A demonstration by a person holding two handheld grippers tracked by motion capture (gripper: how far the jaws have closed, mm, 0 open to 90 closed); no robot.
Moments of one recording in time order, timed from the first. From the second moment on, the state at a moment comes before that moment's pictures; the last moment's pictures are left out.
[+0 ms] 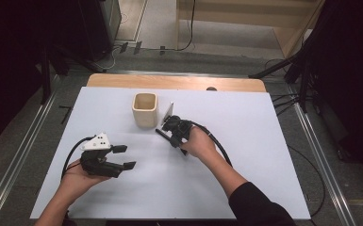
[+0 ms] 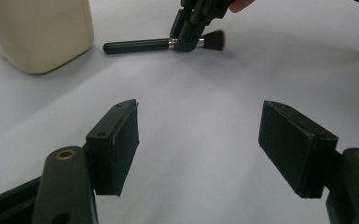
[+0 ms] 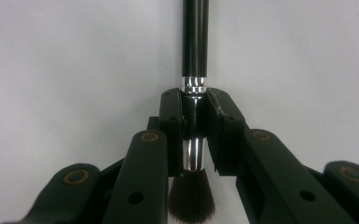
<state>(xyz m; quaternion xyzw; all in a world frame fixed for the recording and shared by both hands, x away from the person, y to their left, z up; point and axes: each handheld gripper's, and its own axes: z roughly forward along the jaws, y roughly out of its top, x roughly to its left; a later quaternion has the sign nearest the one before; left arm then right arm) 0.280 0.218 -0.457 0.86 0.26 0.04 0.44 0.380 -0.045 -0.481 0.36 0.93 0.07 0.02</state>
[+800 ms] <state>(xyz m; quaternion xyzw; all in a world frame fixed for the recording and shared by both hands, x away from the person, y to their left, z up) 0.280 0.217 -0.457 0.86 0.27 0.04 0.44 0.368 -0.071 -0.461 0.36 0.92 0.15 -0.02</state>
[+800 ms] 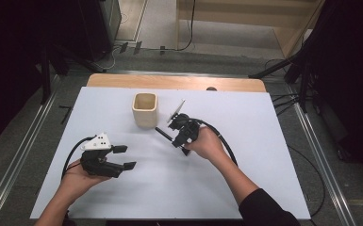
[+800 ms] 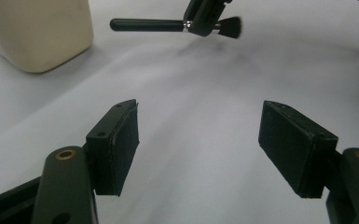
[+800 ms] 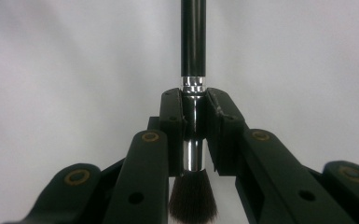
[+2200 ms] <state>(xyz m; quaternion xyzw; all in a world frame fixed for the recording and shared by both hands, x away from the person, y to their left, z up) 0.283 0.177 -0.437 0.90 0.20 -0.01 0.39 0.297 -0.131 -0.448 0.23 0.95 0.18 -0.04</state>
